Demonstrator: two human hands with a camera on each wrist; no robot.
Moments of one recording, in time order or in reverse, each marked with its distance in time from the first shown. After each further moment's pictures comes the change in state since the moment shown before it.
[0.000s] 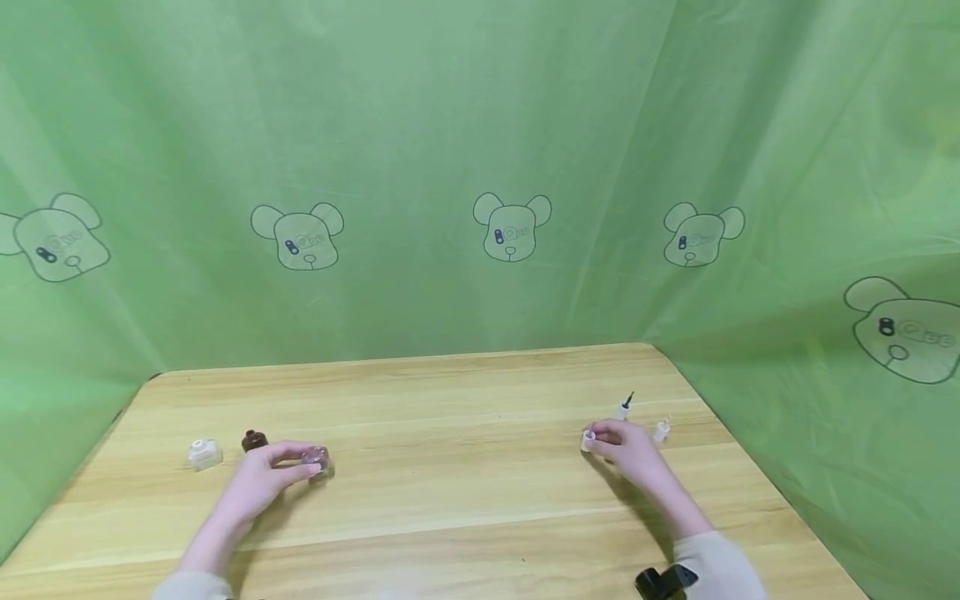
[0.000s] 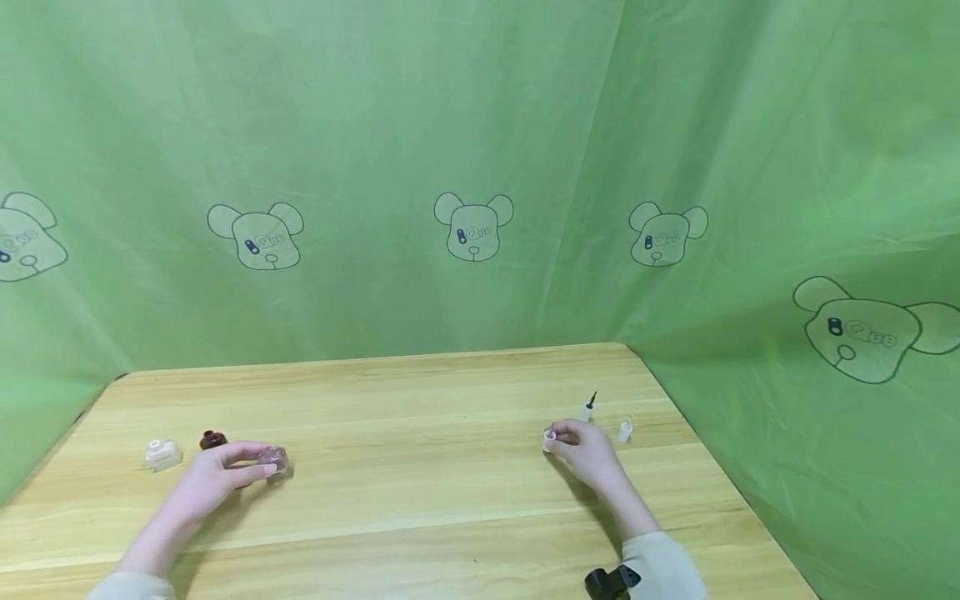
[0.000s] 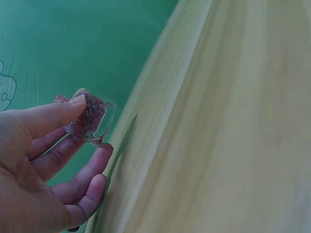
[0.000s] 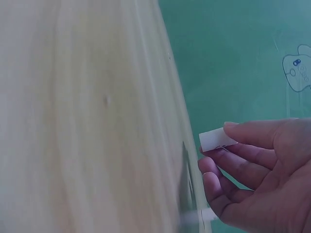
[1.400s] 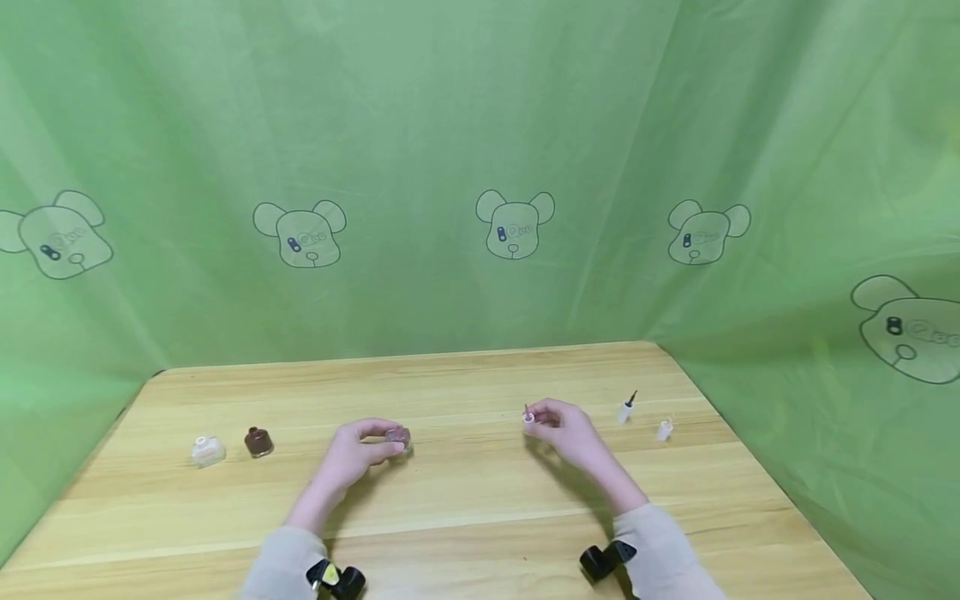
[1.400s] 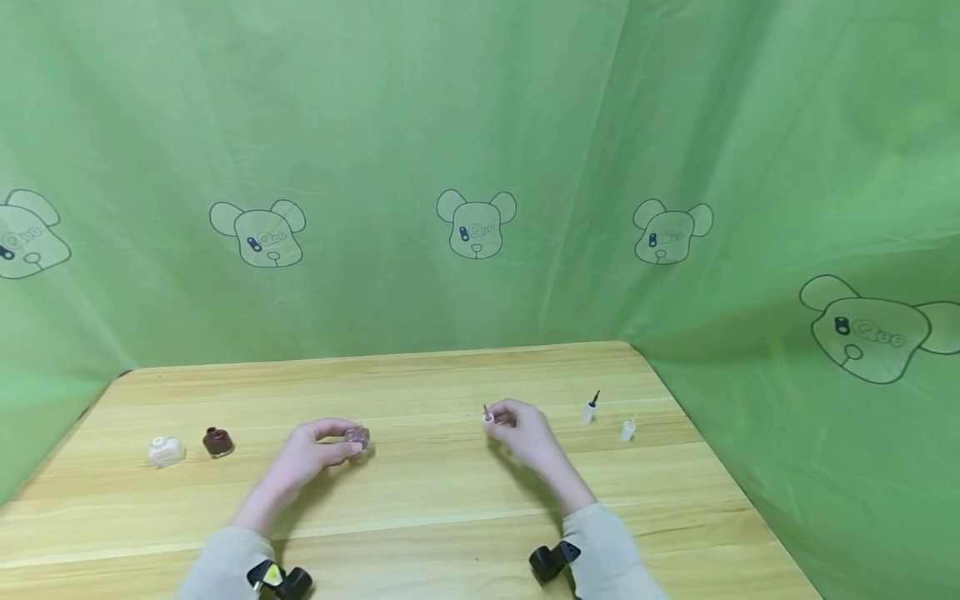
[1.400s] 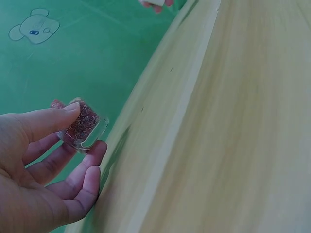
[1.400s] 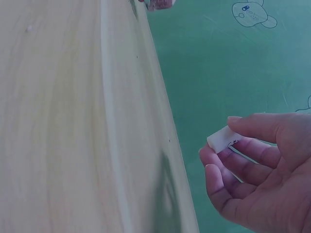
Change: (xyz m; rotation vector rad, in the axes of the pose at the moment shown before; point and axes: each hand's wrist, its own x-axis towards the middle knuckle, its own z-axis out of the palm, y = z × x) left_hand 0.038 0.041 0.091 -0.178 -0.036 0.007; right_hand 0.026 -0.062 0.053 0.124 -0.070 -0.050
